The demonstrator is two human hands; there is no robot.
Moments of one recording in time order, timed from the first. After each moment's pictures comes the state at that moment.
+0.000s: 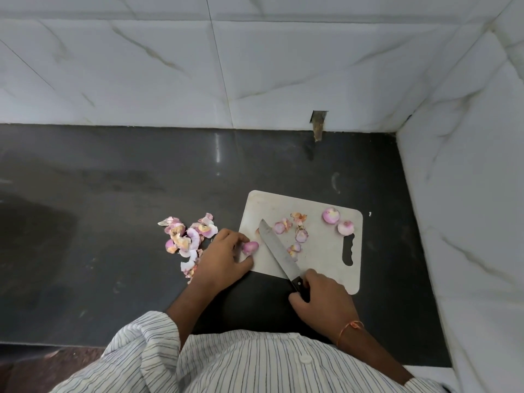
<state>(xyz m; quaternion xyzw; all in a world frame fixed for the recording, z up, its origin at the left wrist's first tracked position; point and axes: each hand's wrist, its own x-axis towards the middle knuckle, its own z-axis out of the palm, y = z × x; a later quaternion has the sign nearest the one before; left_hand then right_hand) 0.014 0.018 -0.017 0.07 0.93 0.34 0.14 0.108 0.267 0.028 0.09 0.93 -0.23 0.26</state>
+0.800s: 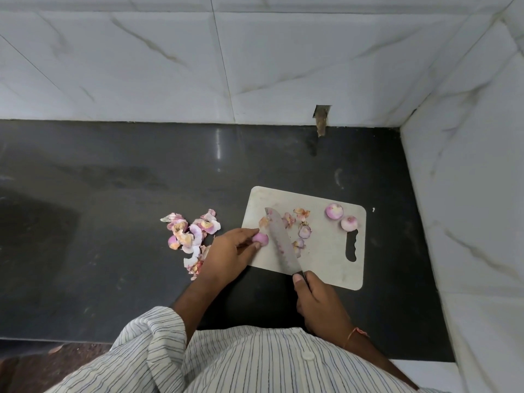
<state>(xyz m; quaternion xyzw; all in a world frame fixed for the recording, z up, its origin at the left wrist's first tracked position) 0.013 0.026 -0.015 0.08 0.88 0.45 0.12 0.126 0.247 0.019 0.20 0.81 -0.51 0.23</state>
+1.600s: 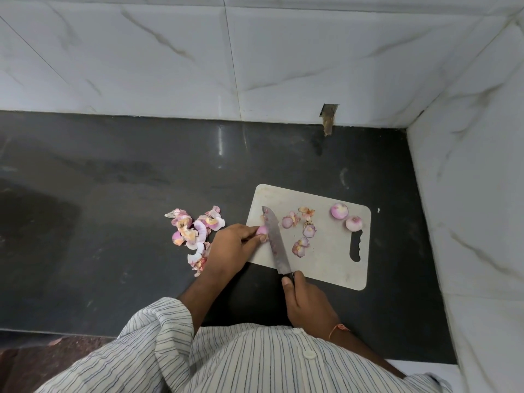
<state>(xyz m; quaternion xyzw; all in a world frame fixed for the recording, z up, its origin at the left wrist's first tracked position) 0.004 0.028 -0.020 0.05 0.90 0.42 0.11 0.118 0.222 0.008 0.08 0.90 -0.32 0.28</state>
